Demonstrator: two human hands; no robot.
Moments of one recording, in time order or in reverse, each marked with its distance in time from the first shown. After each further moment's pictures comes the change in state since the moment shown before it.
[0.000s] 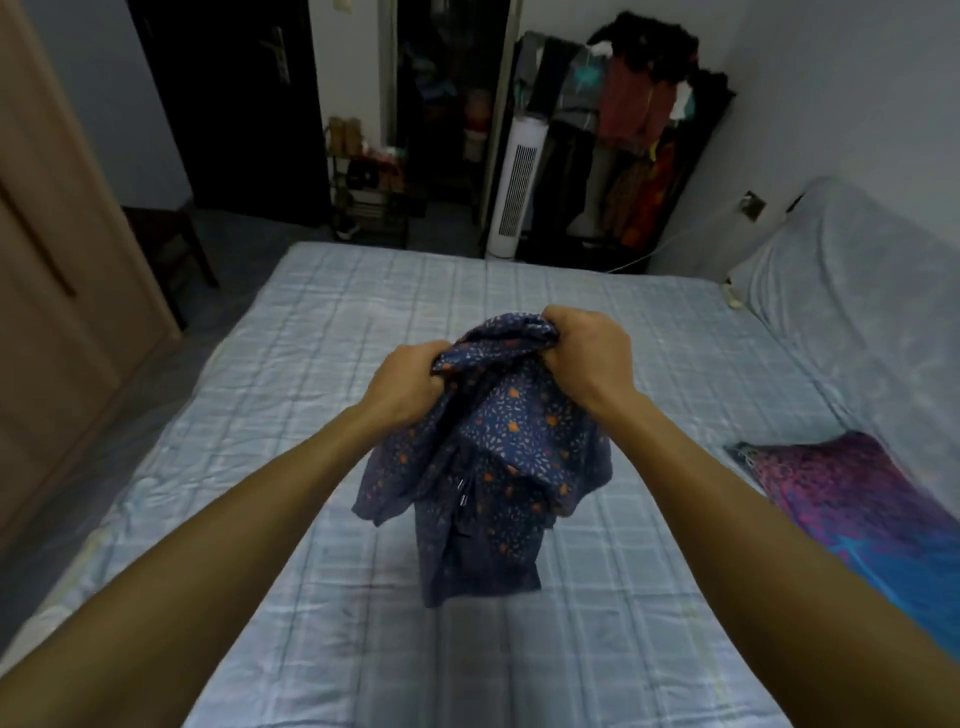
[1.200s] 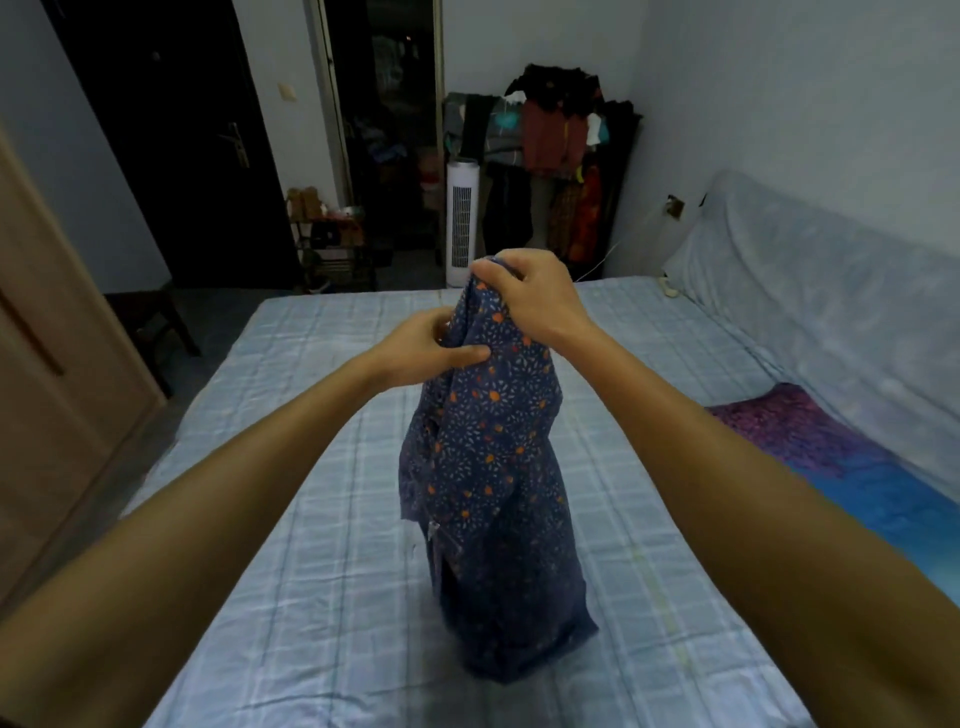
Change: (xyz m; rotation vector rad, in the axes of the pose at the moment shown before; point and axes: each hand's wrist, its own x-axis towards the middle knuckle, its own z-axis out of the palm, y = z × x) left_hand -0.071 0.190 0.018 -0.269 -0.293 0.084; right_hand -0.085 0.038 -0.139 0.591 0.094 0.095
